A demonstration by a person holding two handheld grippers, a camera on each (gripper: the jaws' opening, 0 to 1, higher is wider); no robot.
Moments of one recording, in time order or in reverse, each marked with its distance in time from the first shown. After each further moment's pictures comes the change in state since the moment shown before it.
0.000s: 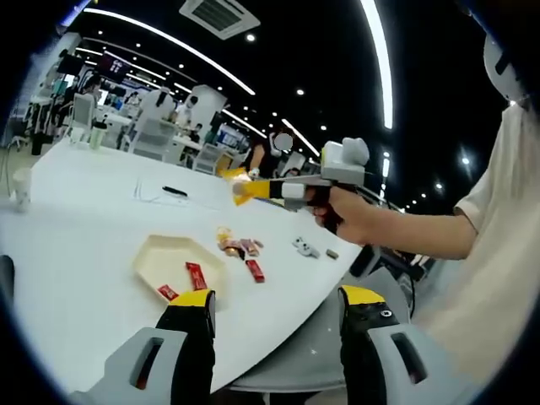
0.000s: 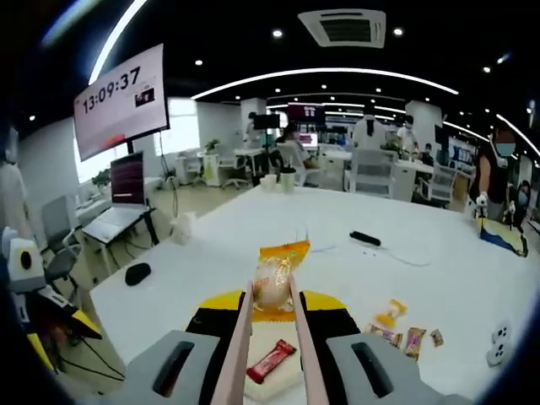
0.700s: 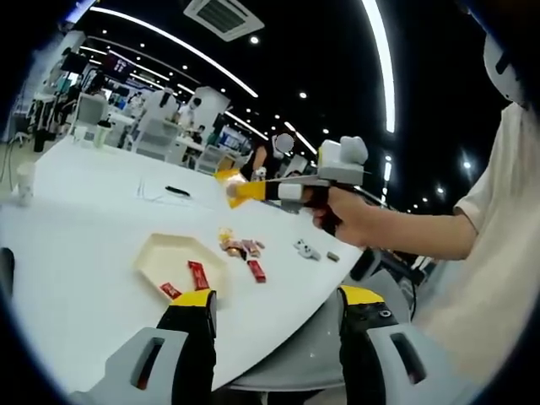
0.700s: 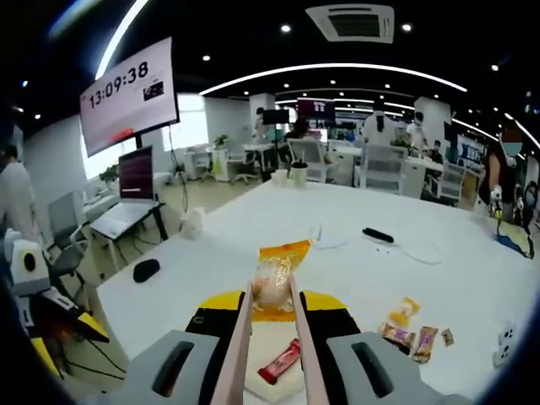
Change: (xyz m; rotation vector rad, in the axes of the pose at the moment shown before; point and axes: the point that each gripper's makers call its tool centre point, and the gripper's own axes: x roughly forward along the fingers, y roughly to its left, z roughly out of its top) left arm -0.003 0.005 -0.003 -0.017 -0.018 0.007; right arm 0.009 0.018 -0.003 -0.002 0.020 0.043
